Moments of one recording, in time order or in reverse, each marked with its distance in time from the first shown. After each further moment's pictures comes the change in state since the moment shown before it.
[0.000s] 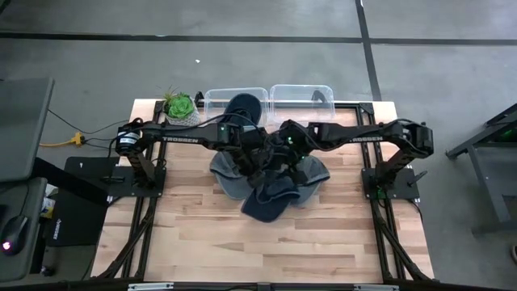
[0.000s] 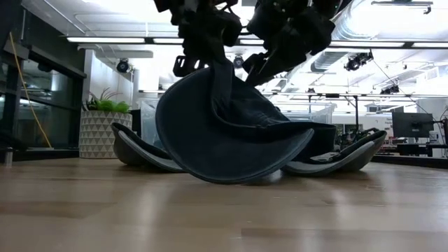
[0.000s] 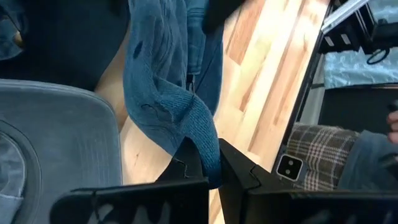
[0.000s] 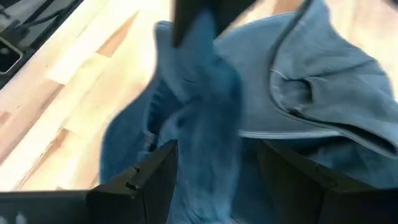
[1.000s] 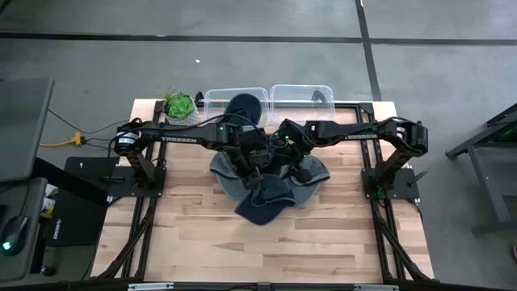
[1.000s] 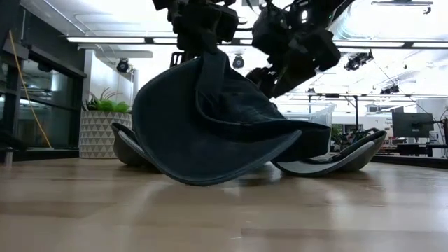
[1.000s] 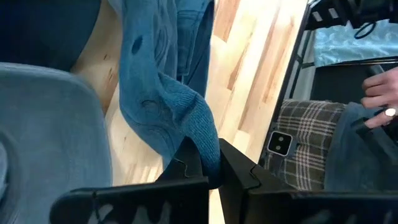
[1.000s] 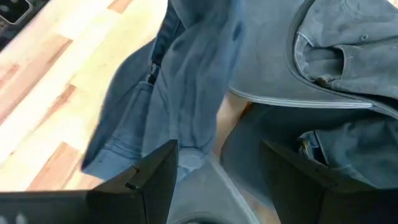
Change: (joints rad) left arm 0.000 -0.013 0.011 -0.058 0.070 0.055; right arm -0.029 0.058 0.000 -0.101 -0.053 -0.159
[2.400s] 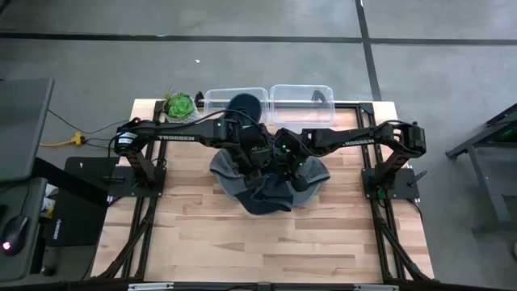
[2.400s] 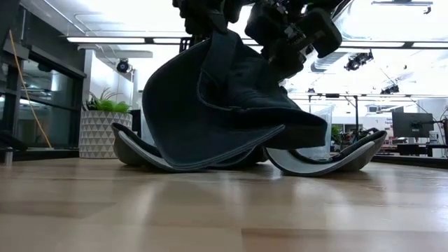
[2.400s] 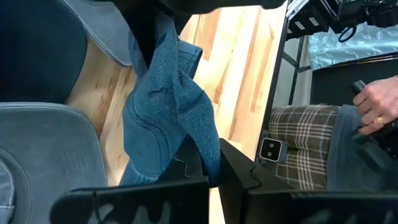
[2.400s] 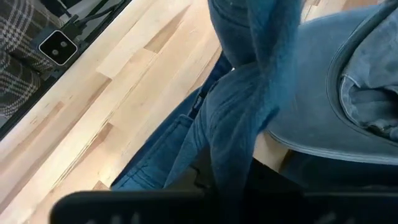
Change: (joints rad) left arm 0.000 0.000 0.094 -0.025 -0.019 0.041; right arm 0.092 0.020 -0.001 0.106 -0.081 0.145
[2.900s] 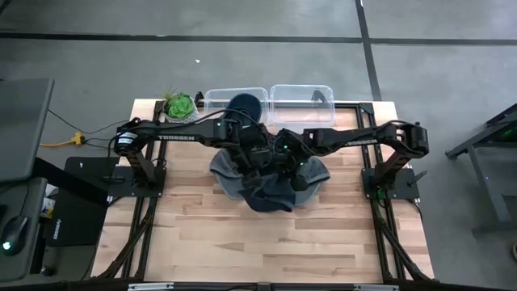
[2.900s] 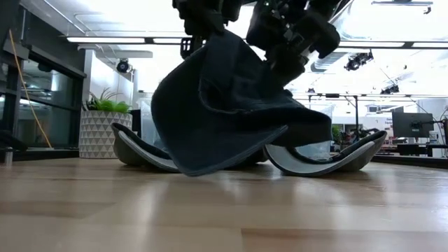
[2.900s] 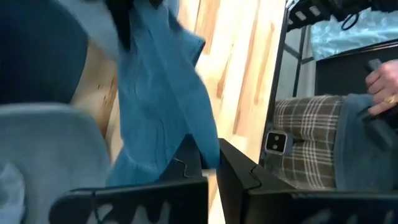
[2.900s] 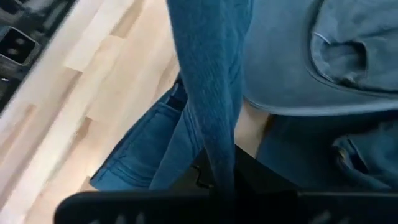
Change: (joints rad) left arm 0.001 -0.010 0.000 -0.034 0.007 0.064; right arm 0.003 -0.031 0.001 -0.078 0.144 0.094
